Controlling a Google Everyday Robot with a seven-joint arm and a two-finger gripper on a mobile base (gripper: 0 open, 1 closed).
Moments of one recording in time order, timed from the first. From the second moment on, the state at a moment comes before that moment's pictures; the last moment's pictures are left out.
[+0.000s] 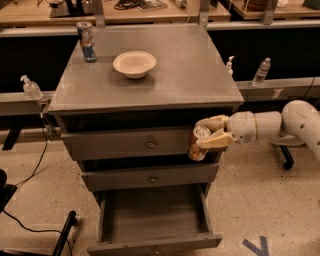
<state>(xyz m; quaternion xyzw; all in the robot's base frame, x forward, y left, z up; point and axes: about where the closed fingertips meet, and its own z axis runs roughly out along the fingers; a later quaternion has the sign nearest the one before) 0.599 -0.148 0.739 -0.52 0.60 0.38 0.48</state>
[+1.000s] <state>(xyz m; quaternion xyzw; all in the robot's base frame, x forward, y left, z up) 0.606 -0.164 0.804 -0.52 0.58 0.38 0.50</state>
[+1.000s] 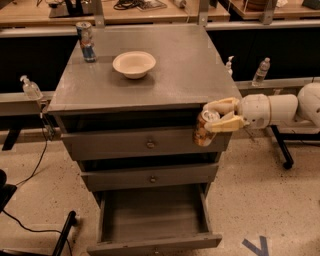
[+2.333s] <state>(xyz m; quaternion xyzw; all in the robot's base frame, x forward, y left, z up) 0.684 -0.151 0.949 -0.49 0.59 0.42 0.48</state>
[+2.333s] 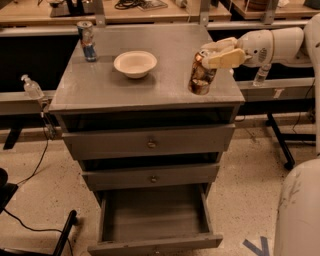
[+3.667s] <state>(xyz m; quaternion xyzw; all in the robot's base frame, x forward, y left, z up) 0.729 -0.149 0.927 -0.43 0.66 0.40 0.47</state>
